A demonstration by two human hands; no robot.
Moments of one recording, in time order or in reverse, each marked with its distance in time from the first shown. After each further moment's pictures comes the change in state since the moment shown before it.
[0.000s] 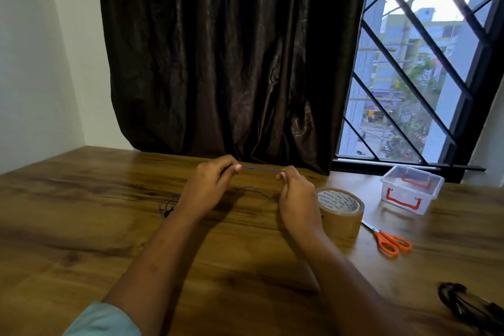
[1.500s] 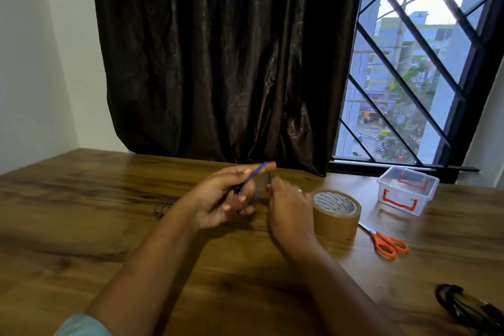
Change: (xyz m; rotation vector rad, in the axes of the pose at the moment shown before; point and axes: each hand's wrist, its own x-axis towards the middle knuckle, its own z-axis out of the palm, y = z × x) left_hand -0.002 0.054 -0.008 -1.391 -0.637 -0.471; right_hand -0.011 -0.009 0.000 -0.360 -0.201 -0.026
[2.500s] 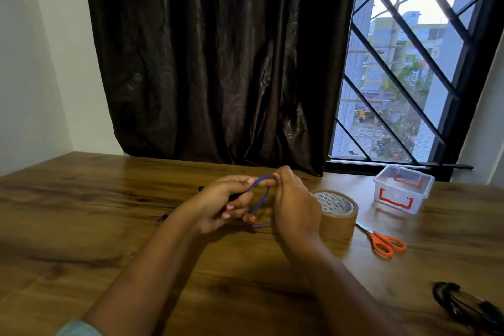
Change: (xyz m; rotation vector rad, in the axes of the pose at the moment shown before) left_hand 0.008 -0.011 -0.003 0.152 0.070 -0.061; right_hand 0.002 0.005 -0.008 0.169 0.262 0.060
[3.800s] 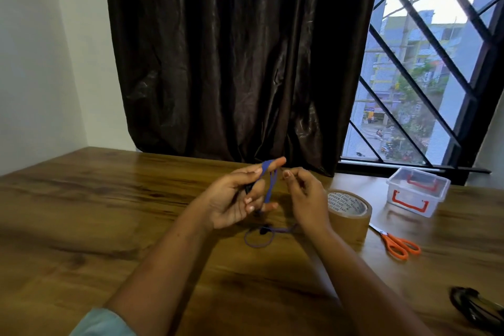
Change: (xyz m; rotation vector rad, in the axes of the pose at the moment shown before) left_hand -0.005 0.004 -0.003 -0.171 -0.085 0.095; right_hand 0.010 0.008 0.010 0.640 -0.078 0.150
